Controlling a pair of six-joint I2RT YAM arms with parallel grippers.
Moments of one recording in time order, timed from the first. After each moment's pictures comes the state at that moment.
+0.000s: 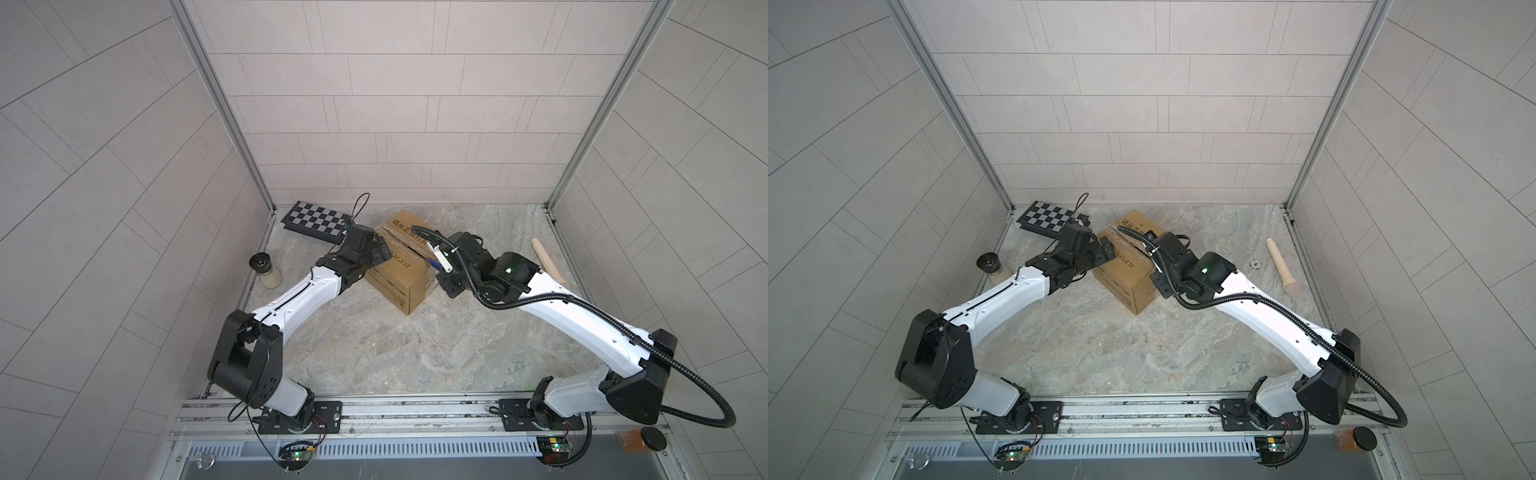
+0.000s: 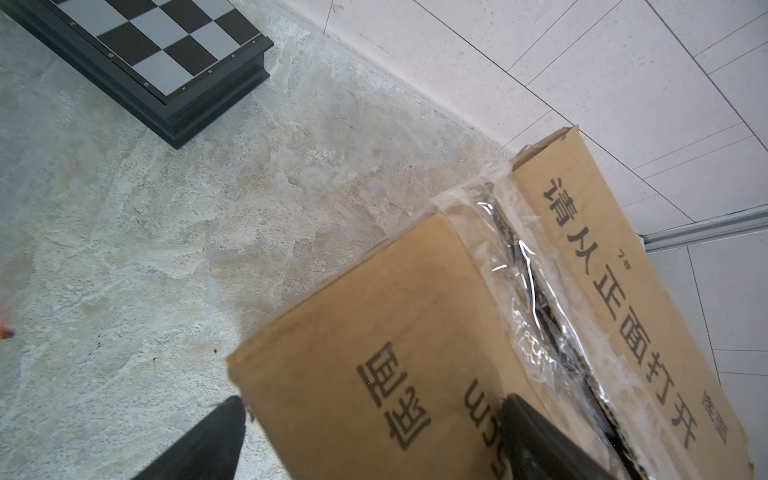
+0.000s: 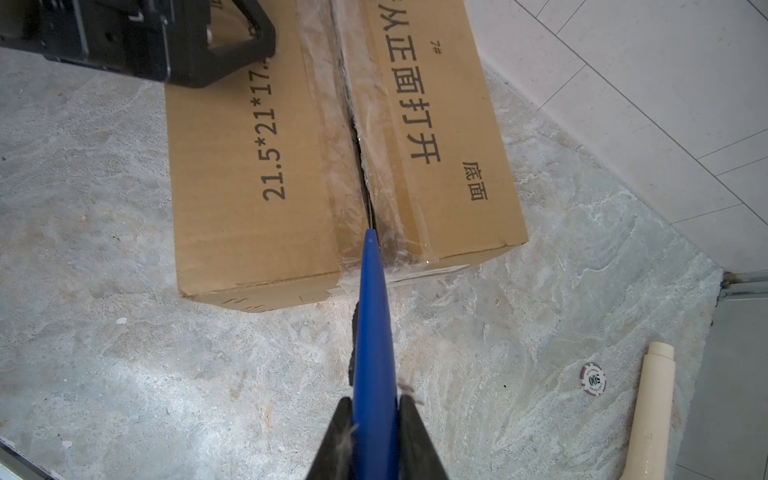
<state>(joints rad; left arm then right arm) -0.45 1.51 1.09 -0.32 -0.15 -0.75 0.79 1.39 1.42 -0.93 0.30 0.06</state>
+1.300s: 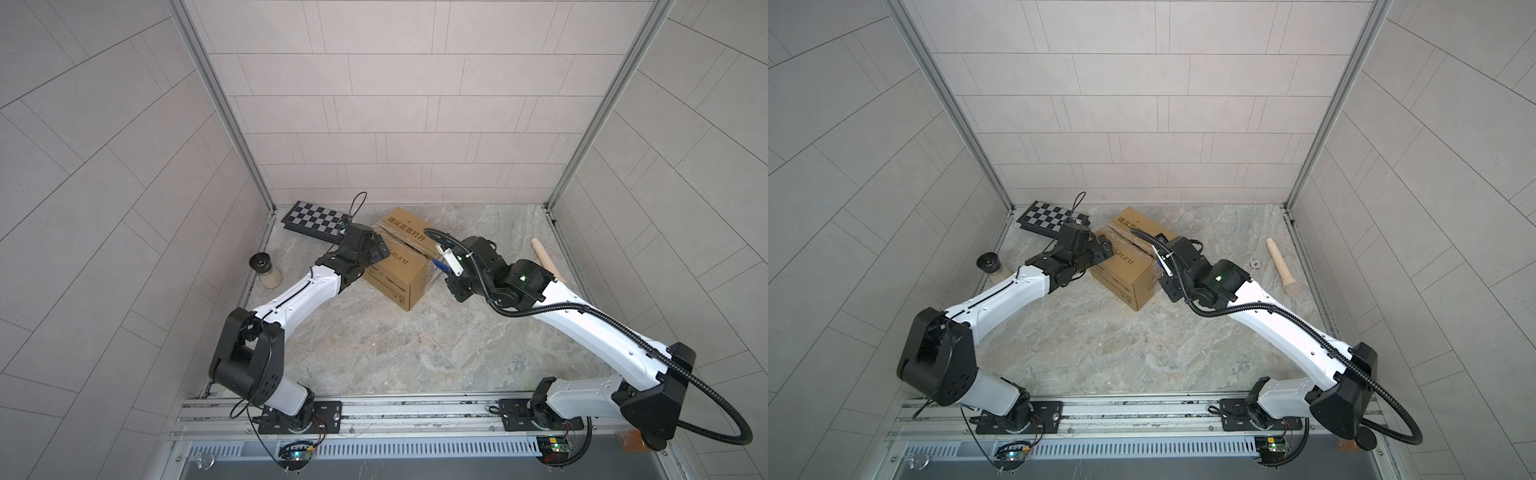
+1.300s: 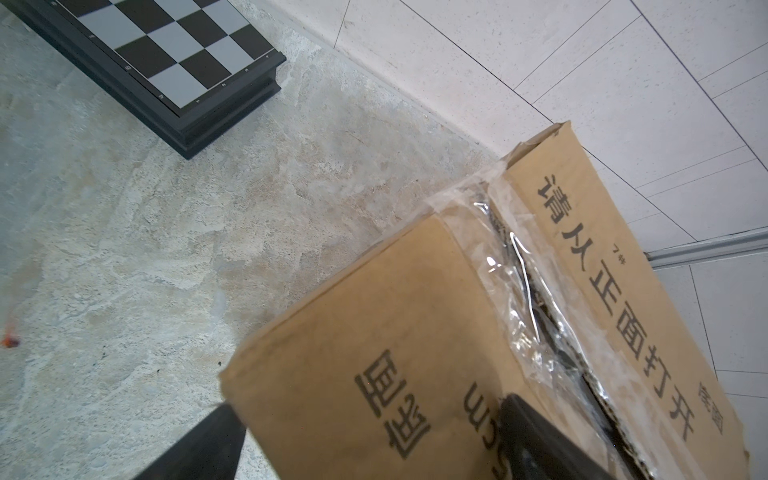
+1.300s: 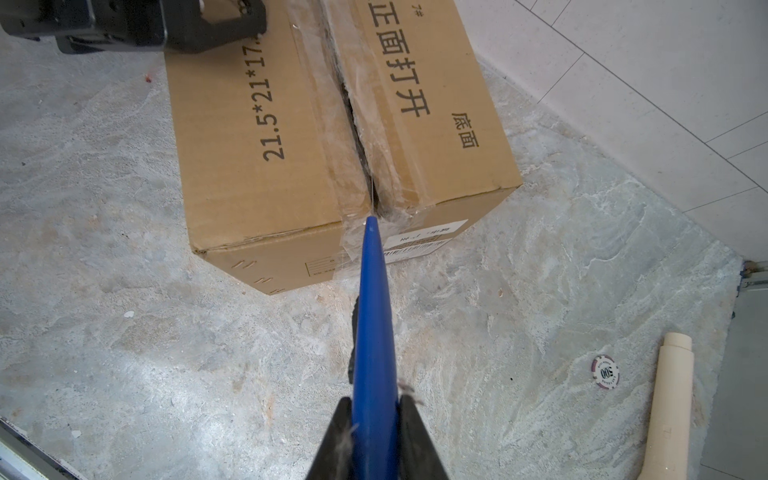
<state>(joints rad) -0.44 1.53 1.08 -0.30 -0.15 -0.76 0.76 1.29 1.31 -0.88 0.26 0.06</state>
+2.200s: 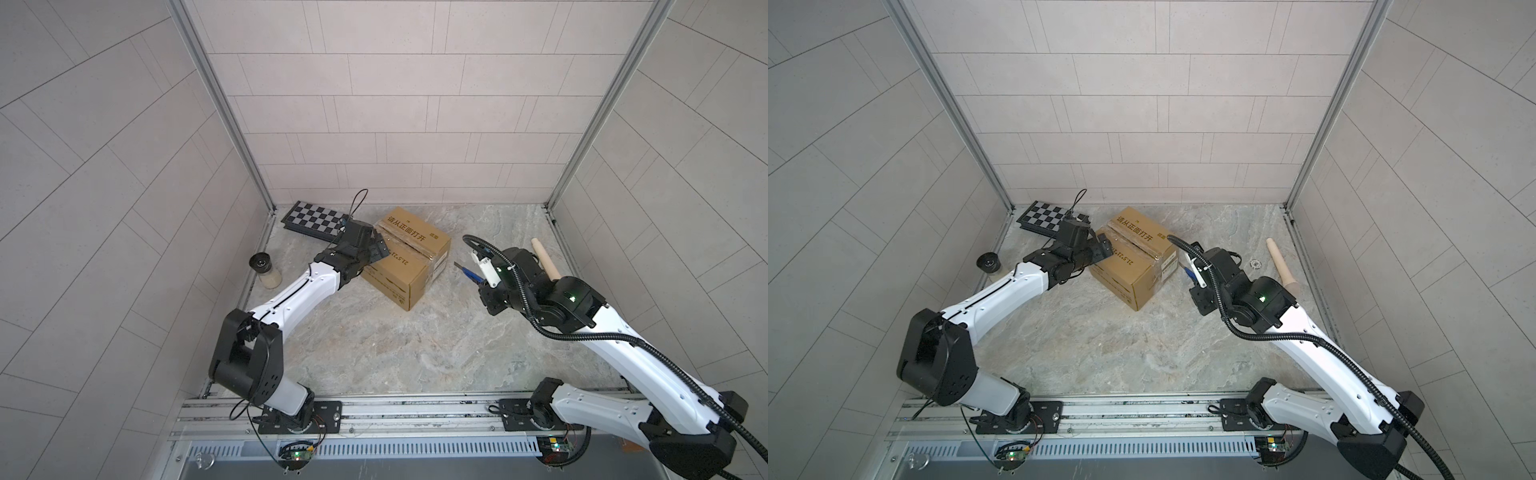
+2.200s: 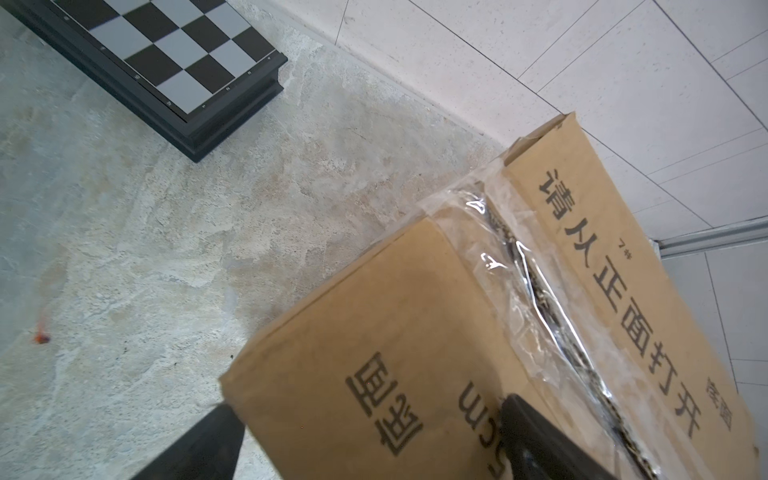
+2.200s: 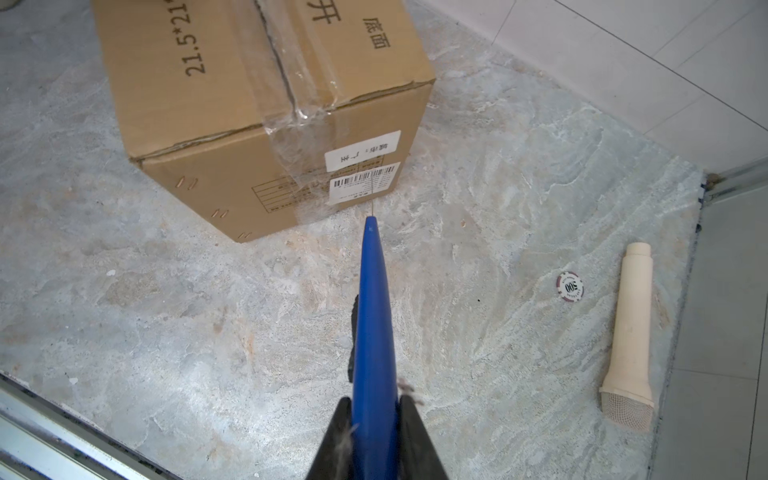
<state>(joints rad) -0.43 1.51 1.15 -0.39 -0.14 -0.71 0.66 1.05 1.21 -1.03 0.25 0.12</state>
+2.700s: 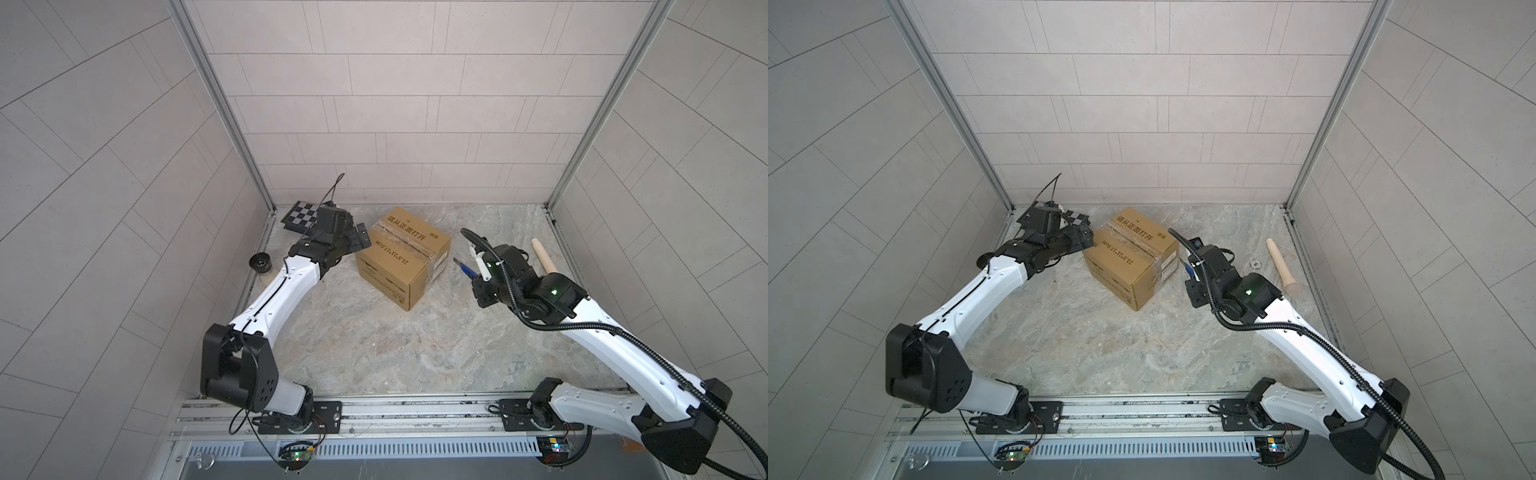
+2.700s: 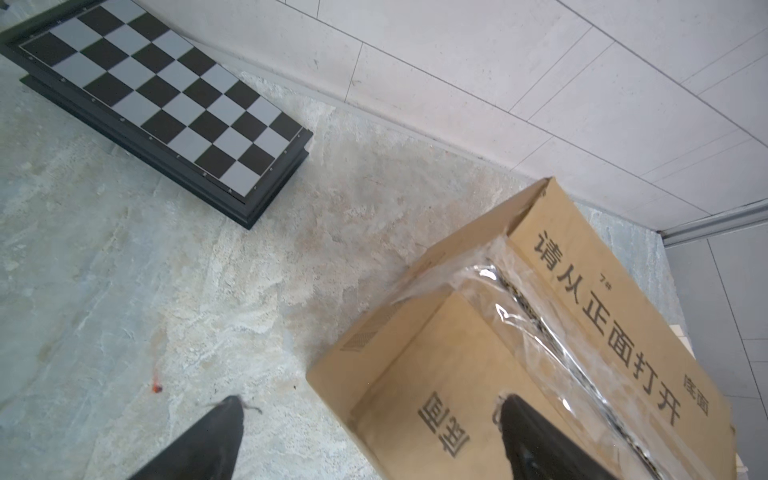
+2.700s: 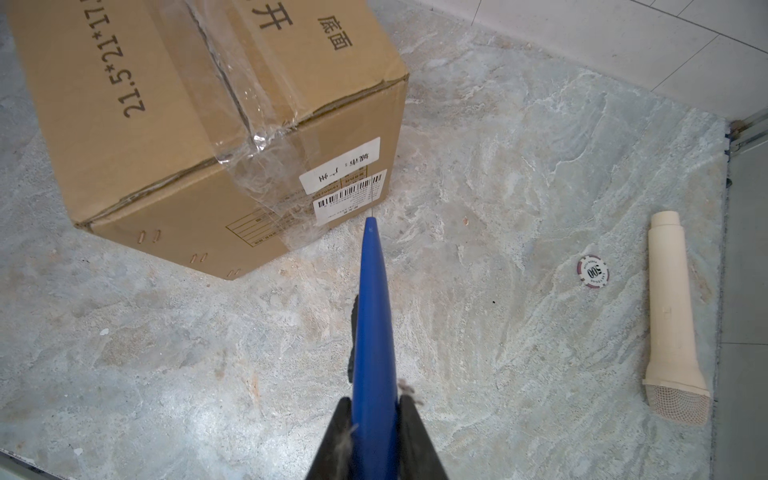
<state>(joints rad) -0.25 1.48 1.24 -0.45 0.00 -0.50 0.63 1.11 1.16 -0.91 0.25 0.23</state>
